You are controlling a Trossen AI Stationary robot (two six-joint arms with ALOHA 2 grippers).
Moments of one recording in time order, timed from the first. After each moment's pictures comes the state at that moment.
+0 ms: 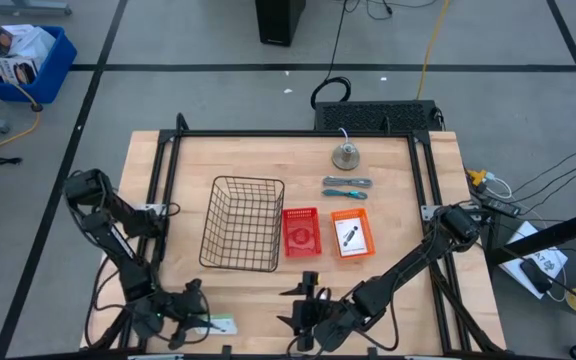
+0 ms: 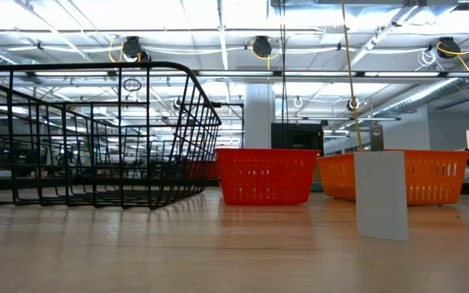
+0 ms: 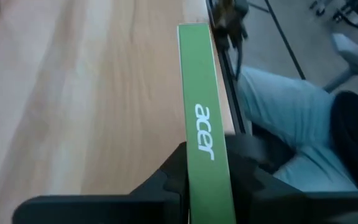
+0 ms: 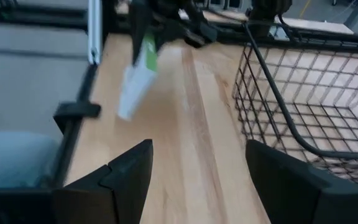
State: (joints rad) left arm -1.13 1.52 0.56 0.24 -0.57 -0.99; right arm 0.66 2.00 1.46 -0.08 0.68 0.33
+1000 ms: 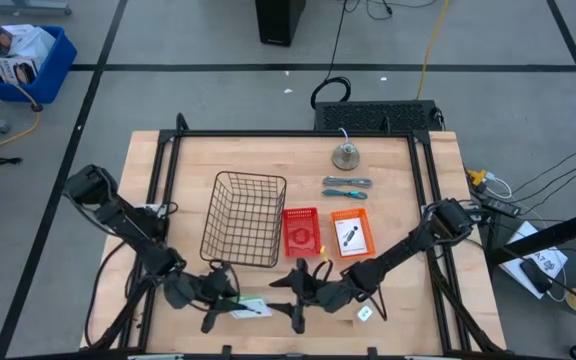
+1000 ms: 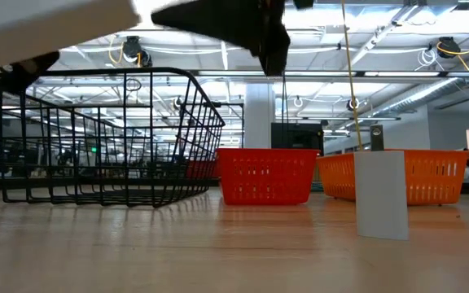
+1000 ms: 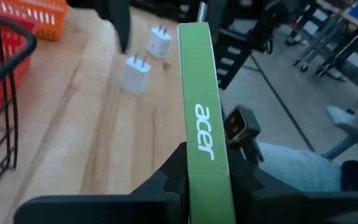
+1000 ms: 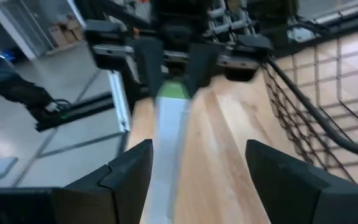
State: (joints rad) left arm -0.81 1.49 0.56 0.55 -0.46 -0.63; right arm 0.55 2.00 1.16 0.59 0.49 0.47
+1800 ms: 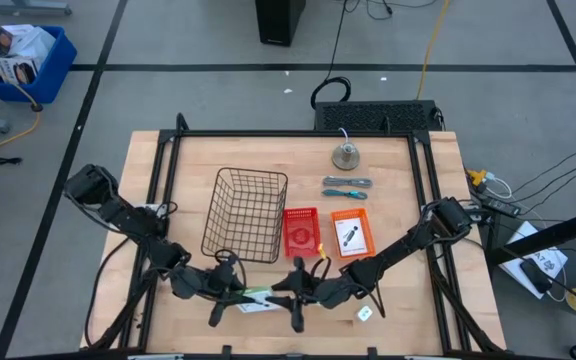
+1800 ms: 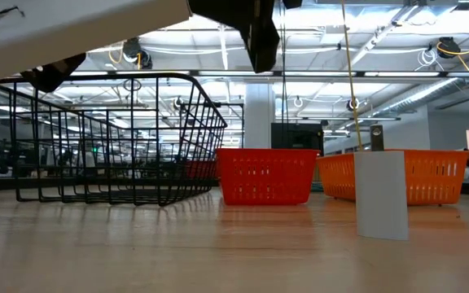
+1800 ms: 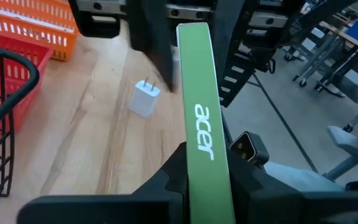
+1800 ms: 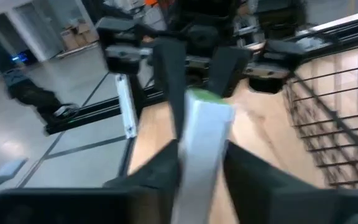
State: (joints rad) left arm -0.74 1.49 0.56 0.62 -0.42 -0.60; right arm 0.52 2.00 1.16 0.62 0.44 0.44
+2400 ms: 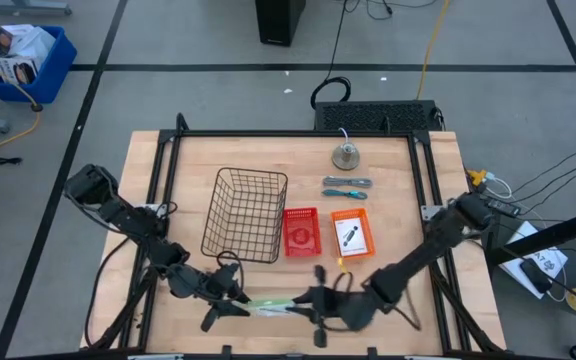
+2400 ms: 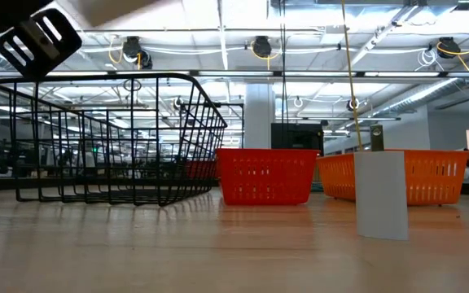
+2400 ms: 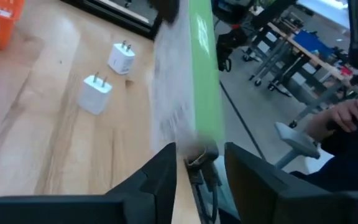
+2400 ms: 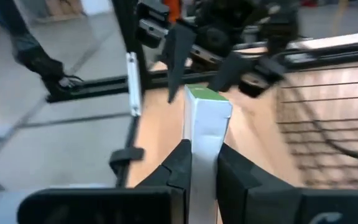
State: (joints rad) left arm -0.75 1.50 0.56 0.70 -0.27 -0.64; right arm 0.68 1.82 1.16 0.31 0.65 0.38
